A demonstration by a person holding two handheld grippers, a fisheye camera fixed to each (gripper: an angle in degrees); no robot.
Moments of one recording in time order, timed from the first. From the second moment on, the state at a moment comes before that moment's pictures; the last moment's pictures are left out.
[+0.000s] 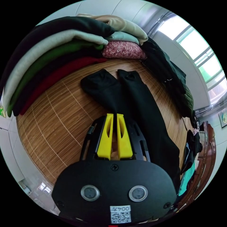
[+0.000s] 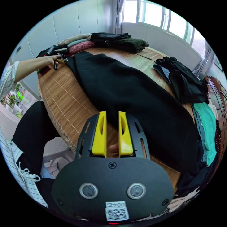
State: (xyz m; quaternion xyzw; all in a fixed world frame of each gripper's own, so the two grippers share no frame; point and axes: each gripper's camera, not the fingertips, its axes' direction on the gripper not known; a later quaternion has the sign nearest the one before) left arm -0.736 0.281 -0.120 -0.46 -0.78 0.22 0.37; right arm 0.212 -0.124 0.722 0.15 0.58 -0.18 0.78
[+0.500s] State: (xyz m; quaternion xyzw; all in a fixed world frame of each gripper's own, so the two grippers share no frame) left arm -0.493 0.102 -0.168 -0.47 -0.76 0.15 0.41; right arm 0.210 -0.003 0.722 0.07 0.54 -0.16 0.82
